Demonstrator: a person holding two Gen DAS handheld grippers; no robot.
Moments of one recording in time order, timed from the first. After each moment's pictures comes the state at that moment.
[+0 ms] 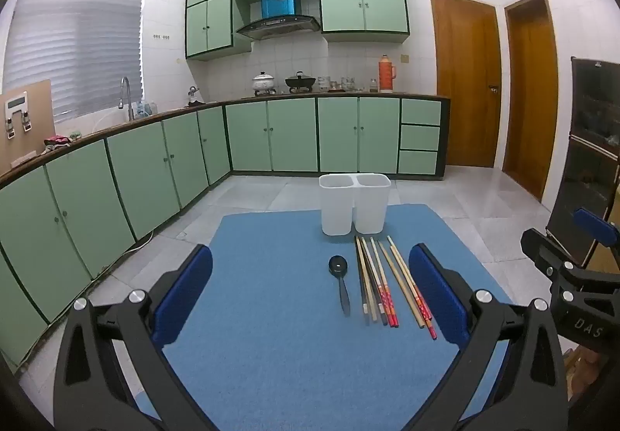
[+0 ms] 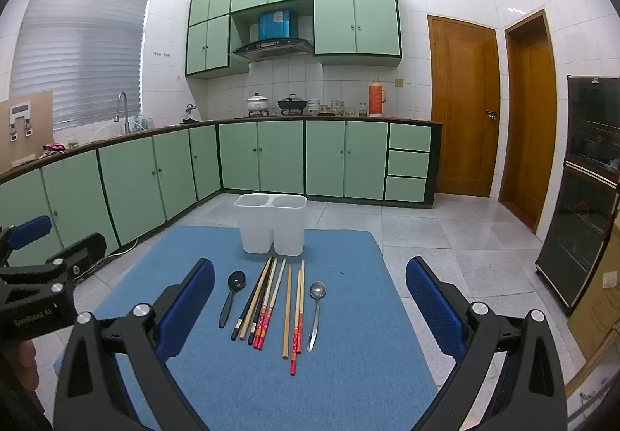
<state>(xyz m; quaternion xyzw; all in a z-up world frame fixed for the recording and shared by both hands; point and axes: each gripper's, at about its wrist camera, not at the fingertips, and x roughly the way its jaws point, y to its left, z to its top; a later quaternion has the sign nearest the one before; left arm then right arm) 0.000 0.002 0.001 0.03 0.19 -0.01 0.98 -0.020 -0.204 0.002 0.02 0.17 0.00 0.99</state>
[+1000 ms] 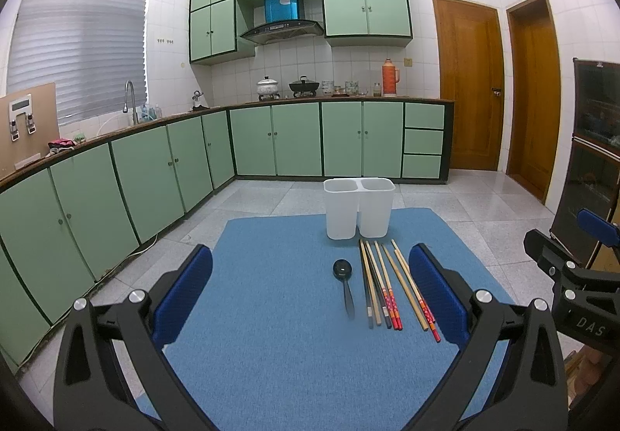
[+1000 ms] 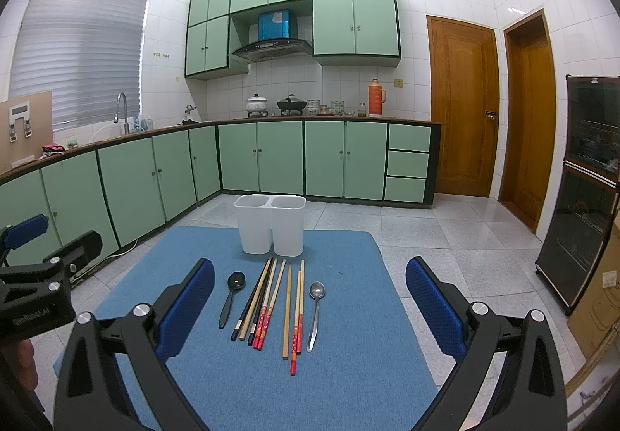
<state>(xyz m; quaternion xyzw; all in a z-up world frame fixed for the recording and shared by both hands) -0.002 0.005 0.008 0.03 0.18 0.00 0.98 -0.020 -0.204 0.001 0.02 0.17 0.00 0.99</state>
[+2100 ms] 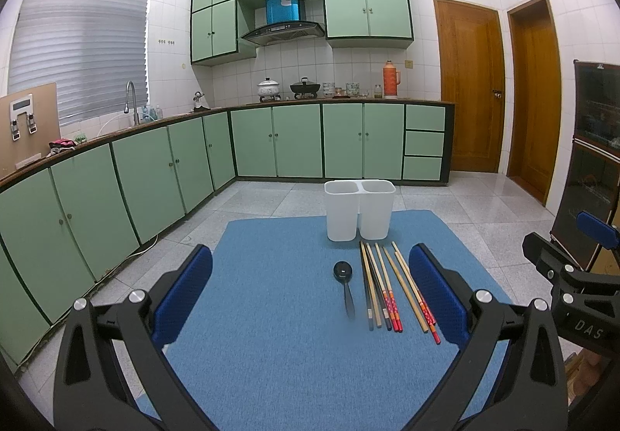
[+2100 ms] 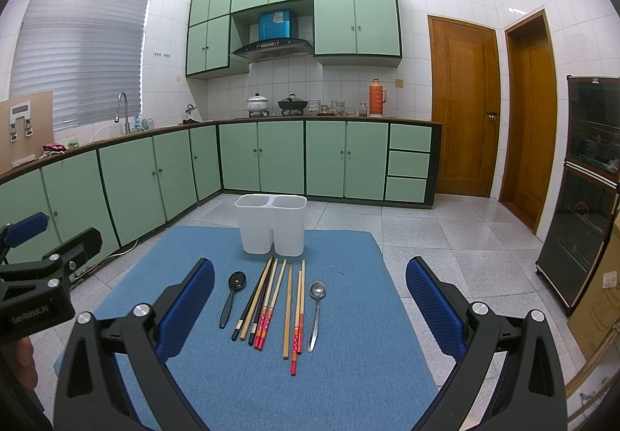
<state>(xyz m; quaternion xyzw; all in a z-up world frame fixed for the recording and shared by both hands) -0.002 0.003 0.008 0.03 0.18 0.00 0.98 -0.019 -0.203 0.001 0.02 0.17 0.00 0.99</state>
